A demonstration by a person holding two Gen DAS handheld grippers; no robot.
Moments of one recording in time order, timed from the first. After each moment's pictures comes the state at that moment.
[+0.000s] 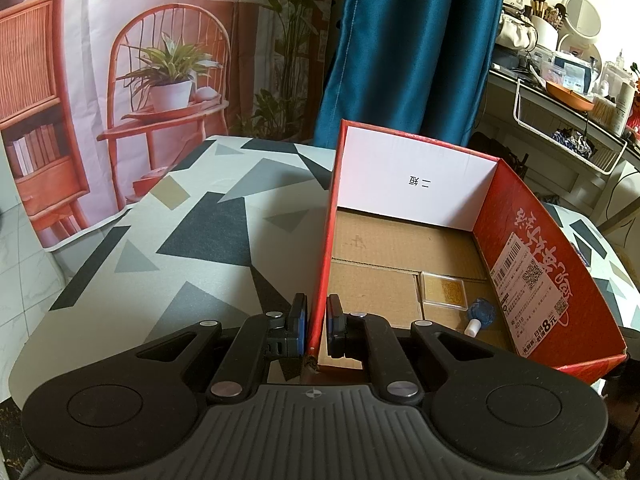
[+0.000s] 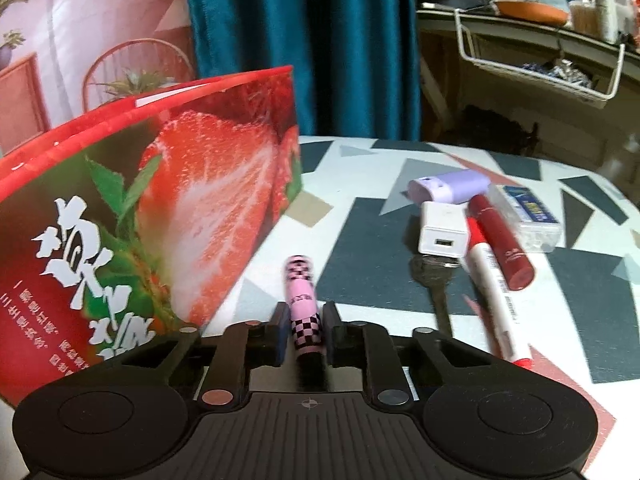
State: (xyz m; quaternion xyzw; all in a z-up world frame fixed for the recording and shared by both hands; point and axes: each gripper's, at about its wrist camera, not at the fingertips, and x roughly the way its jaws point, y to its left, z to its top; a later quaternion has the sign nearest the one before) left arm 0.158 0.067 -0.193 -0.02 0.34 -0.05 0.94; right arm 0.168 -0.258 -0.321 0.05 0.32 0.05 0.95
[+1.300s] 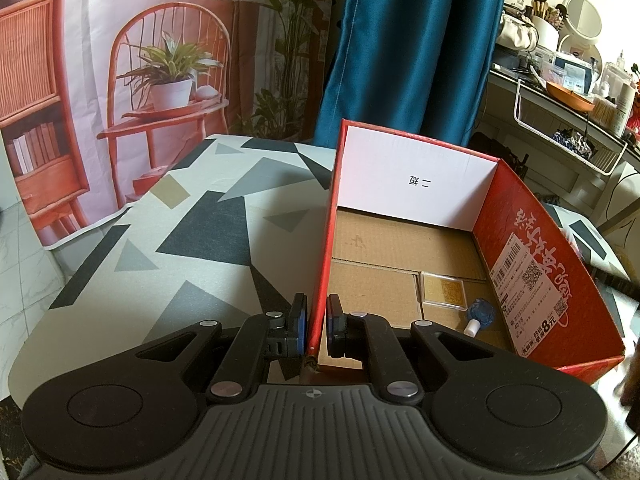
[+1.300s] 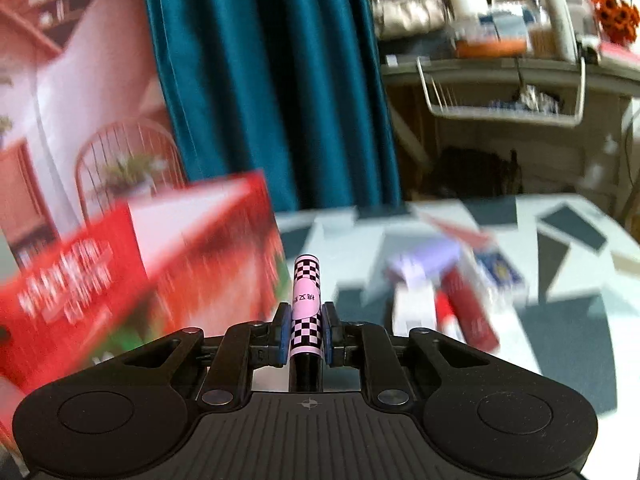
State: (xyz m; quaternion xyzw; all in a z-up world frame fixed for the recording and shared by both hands) left arm 0.158 0.067 -0.193 -0.02 0.34 -0.05 0.94; right arm 0.163 -0.282 -0.259 0.12 0.22 0.04 0.97
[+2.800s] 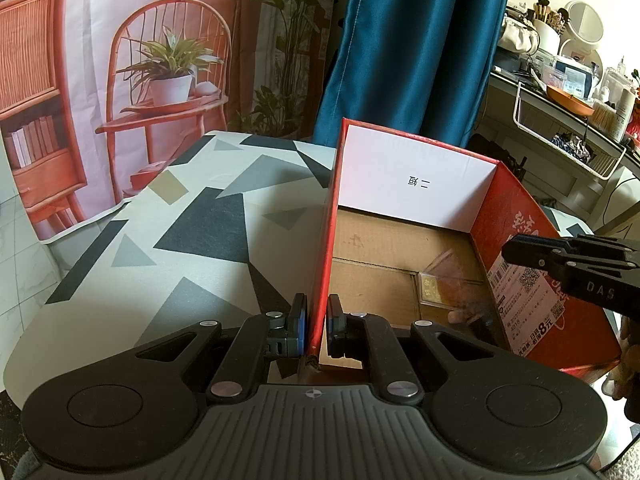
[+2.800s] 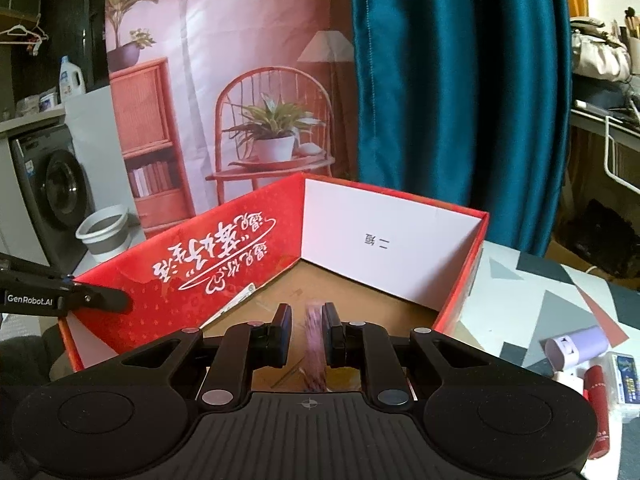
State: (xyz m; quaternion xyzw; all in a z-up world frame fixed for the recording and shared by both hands) left arm 0.159 0.067 -0.194 -0.03 0.34 -0.06 0.94; right arm 0.187 -0.176 -0.214 -0.01 0.27 0.23 0.94
